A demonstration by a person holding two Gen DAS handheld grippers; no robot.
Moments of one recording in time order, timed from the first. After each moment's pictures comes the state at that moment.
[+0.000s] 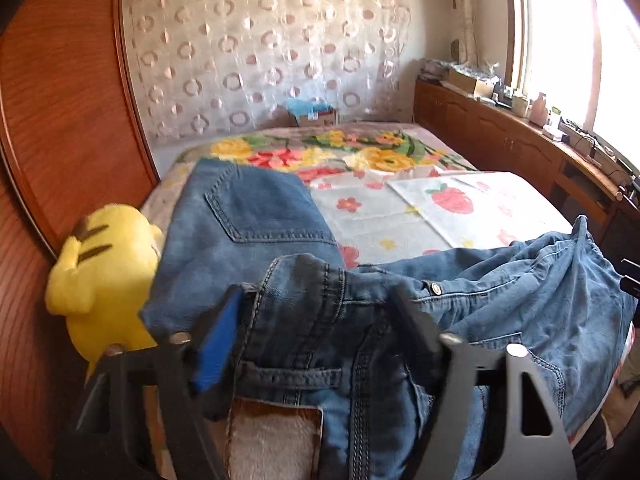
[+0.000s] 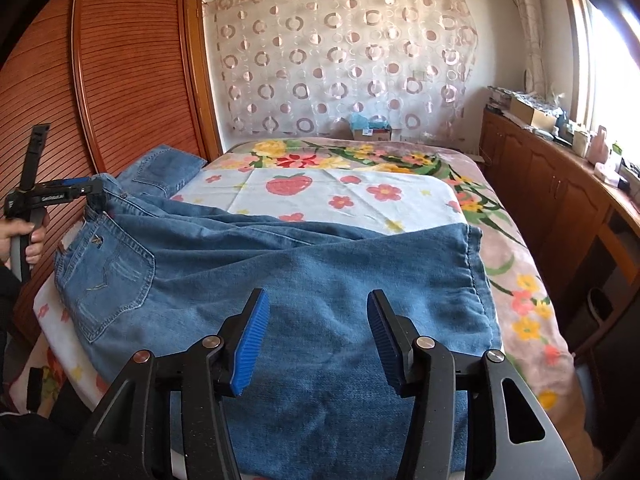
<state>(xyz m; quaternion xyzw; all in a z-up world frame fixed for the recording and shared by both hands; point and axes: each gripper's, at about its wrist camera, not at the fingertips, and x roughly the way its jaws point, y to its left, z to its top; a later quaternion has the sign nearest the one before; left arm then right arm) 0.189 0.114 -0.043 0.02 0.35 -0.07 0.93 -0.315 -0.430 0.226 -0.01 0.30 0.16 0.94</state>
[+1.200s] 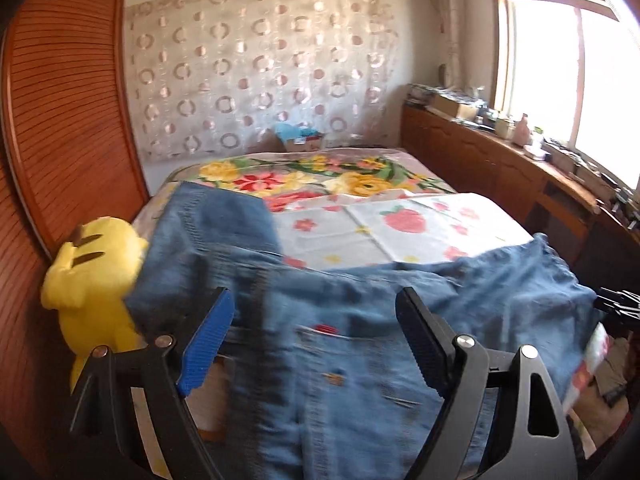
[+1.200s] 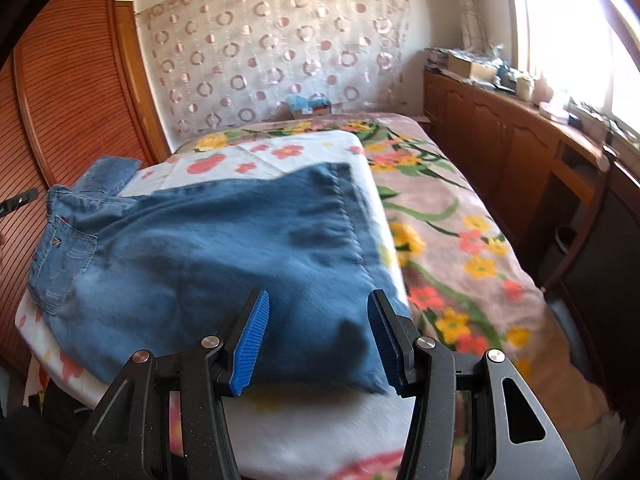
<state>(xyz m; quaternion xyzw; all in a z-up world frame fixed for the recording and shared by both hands) 0.131 0.058 -0.016 0.01 0.30 -0.08 0.95 -0.368 -0.492 0.229 0.05 0.34 0.08 0.93</state>
